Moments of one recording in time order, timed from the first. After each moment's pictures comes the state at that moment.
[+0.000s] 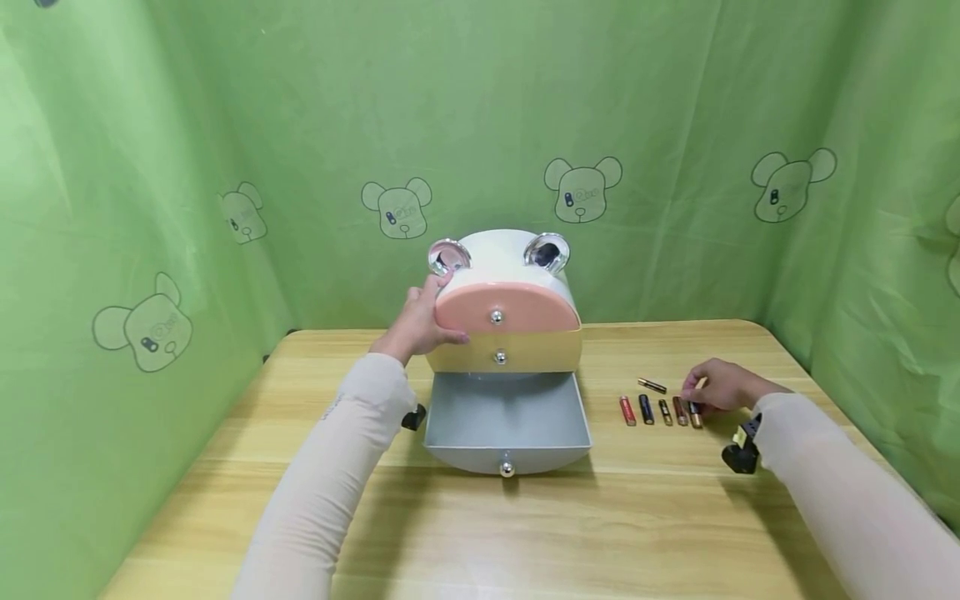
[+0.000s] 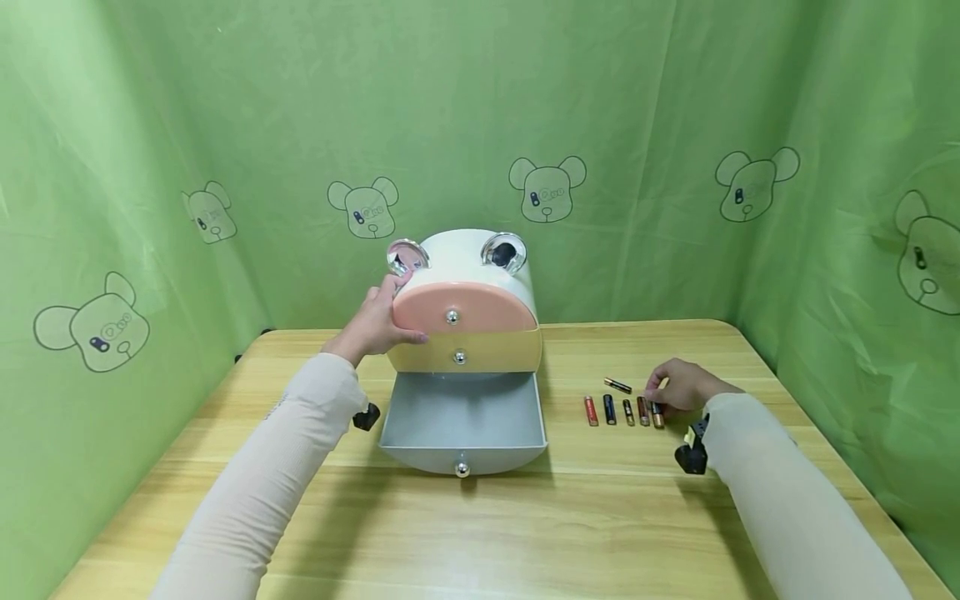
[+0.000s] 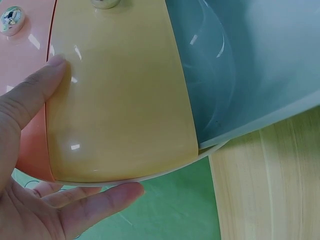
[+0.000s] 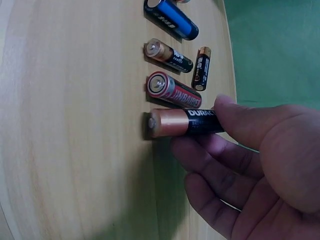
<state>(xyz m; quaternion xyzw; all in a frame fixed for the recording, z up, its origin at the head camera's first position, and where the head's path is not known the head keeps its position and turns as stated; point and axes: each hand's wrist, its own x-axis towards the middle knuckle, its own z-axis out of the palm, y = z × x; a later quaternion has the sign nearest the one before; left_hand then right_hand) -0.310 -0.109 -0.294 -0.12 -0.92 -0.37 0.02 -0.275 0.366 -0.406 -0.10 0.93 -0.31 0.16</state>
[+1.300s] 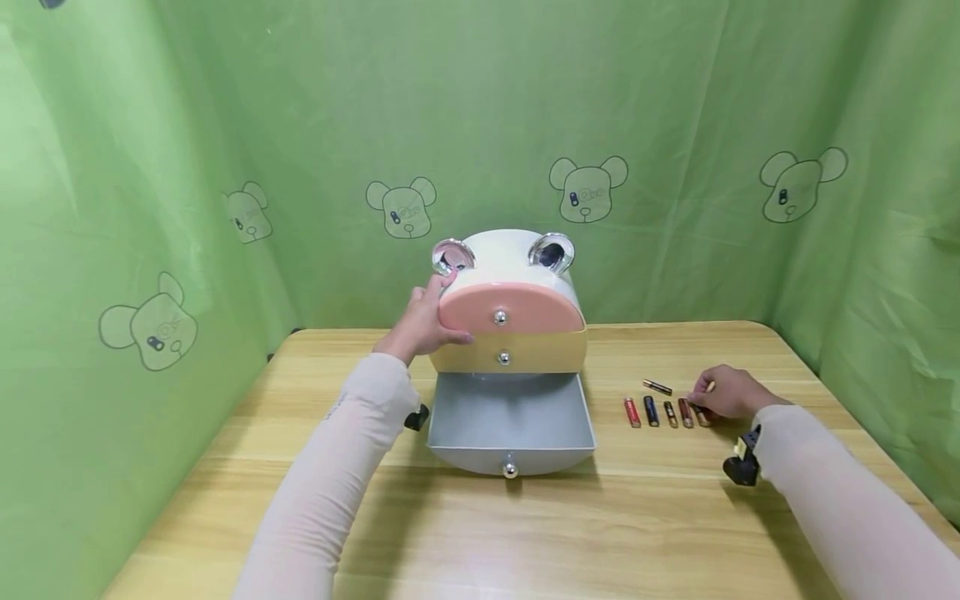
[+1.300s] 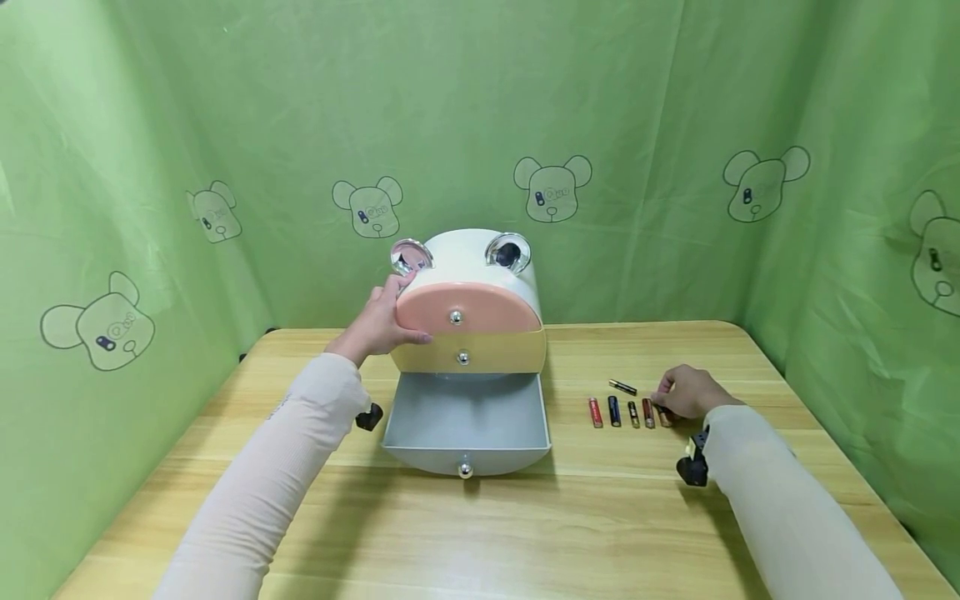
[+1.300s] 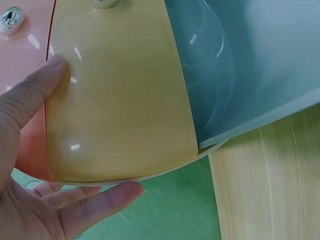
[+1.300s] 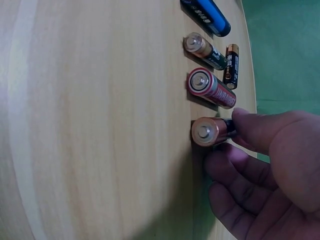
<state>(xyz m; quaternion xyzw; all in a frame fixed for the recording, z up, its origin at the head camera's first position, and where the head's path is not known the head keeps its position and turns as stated) -0.310 -0.110 -0.295 -0.12 -0.92 -0.37 0.02 -0.275 0.369 -0.419 -0.08 0.96 -0.23 0.11</state>
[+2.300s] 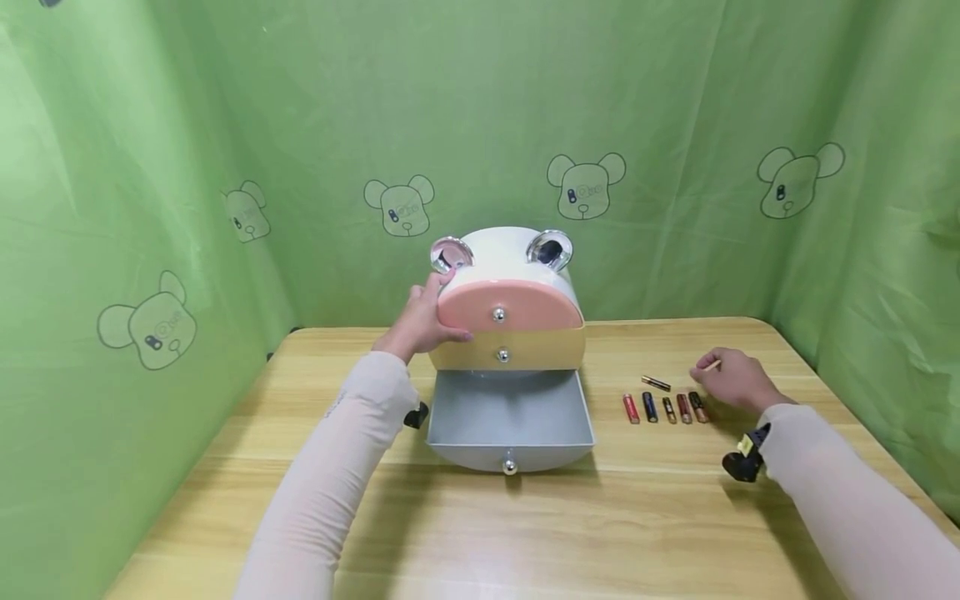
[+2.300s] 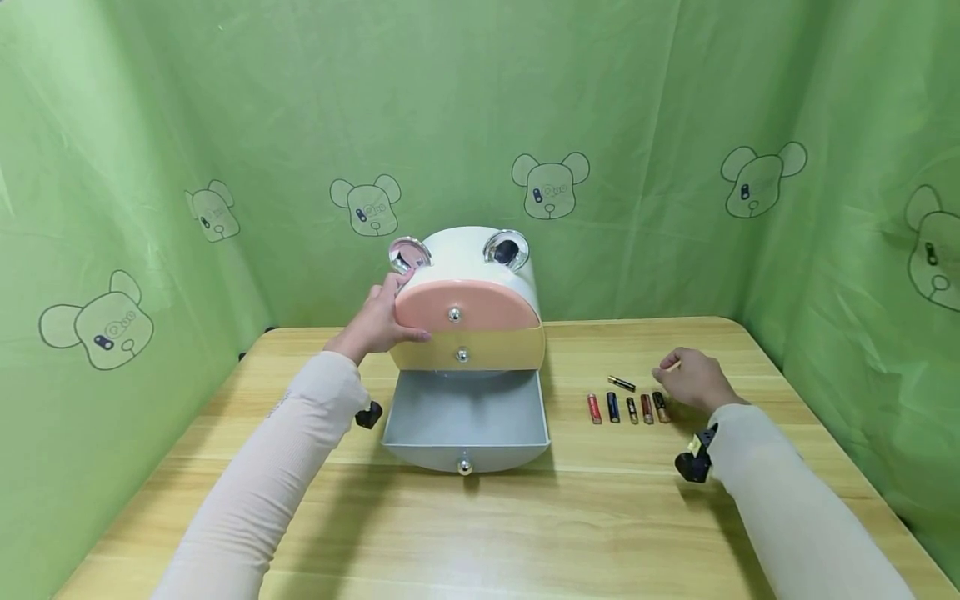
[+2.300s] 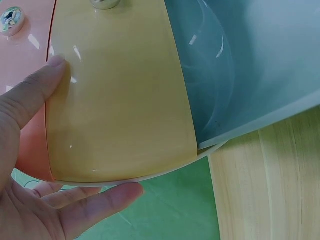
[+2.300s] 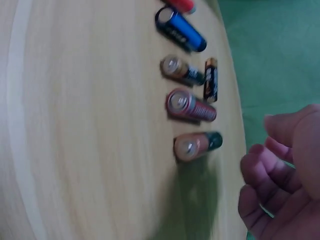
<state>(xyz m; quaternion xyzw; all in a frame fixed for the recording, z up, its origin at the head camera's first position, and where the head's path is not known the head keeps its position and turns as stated) -0.310 -0.109 -0.295 -0.12 -0.92 -0.37 0.02 -0.271 0.368 -0.410 -0.03 0.96 -0.27 0.02</state>
